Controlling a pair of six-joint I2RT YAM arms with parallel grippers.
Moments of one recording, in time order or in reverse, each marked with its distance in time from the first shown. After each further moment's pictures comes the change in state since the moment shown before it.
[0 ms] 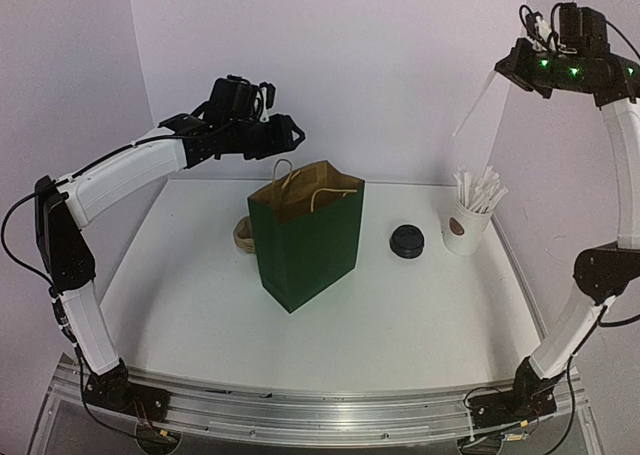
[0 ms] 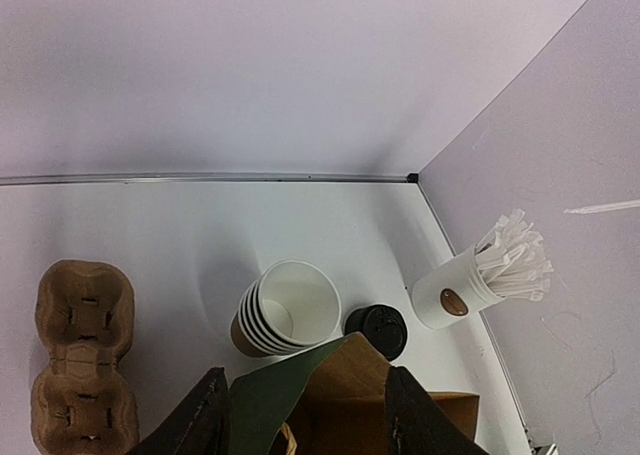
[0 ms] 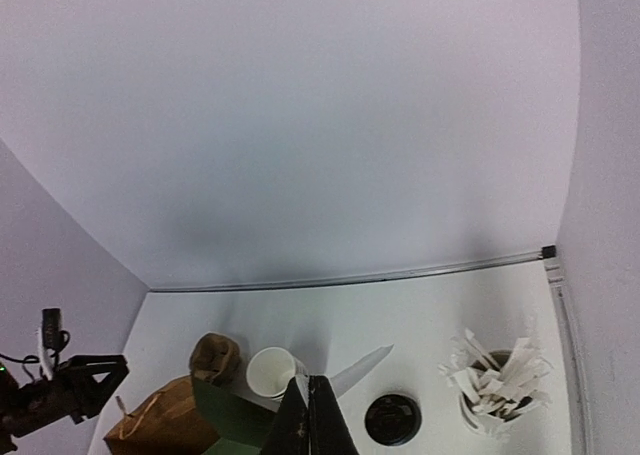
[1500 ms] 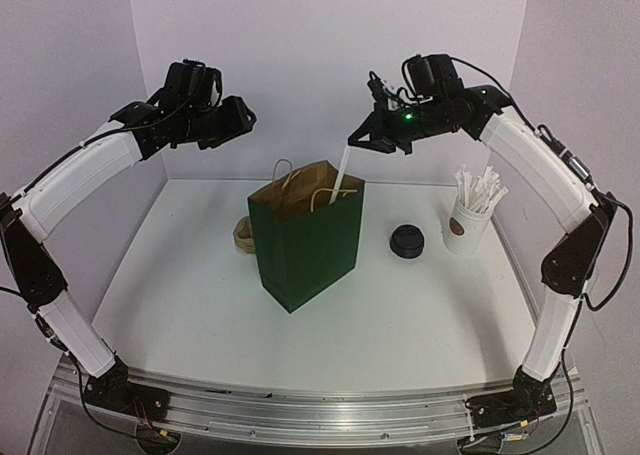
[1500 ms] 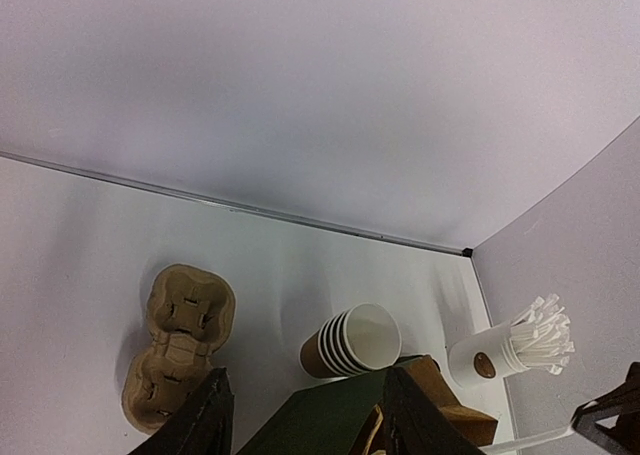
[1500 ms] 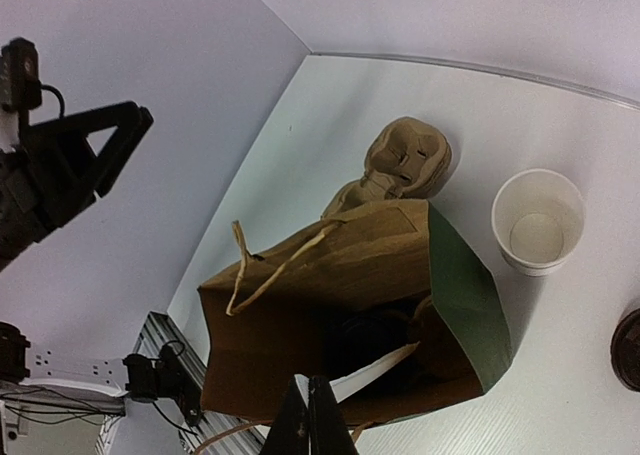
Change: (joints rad) left arm 0.066 -0.189 -0.053 -0.133 -0.192 -0.090; right arm 0.425 0.180 -0.377 0.268 -0.273 0.111
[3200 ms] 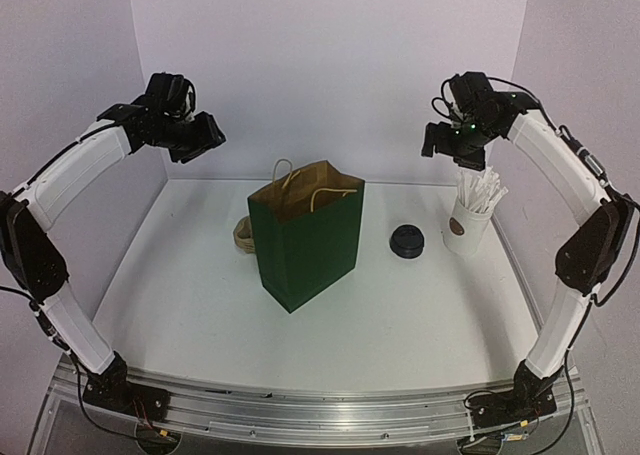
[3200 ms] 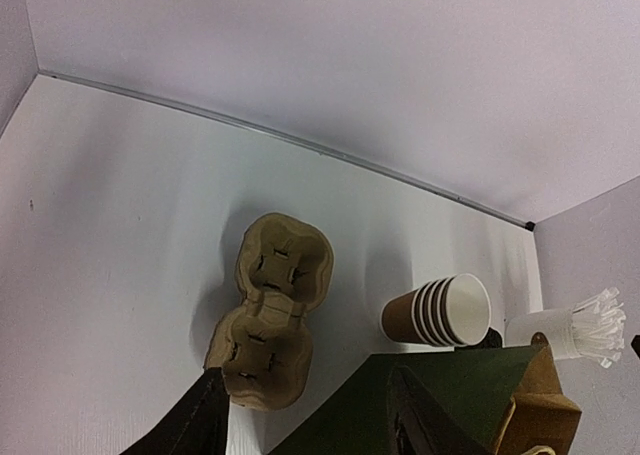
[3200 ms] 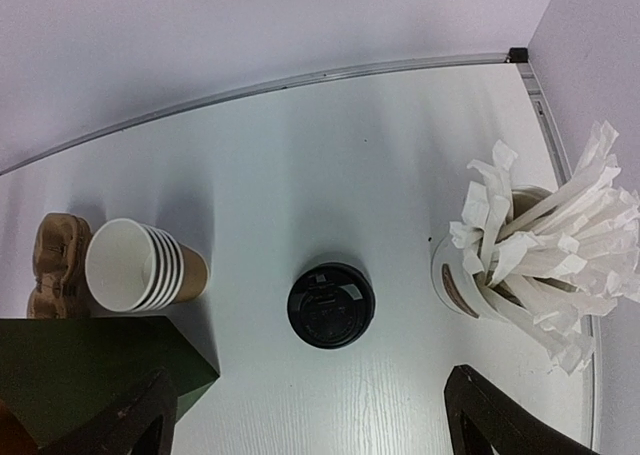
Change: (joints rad) left arm 0.210 0.018 -0.026 -0.158 0.174 0.020; right arm -0.246 -0.063 -0.124 -0.206 0.550 -0.020
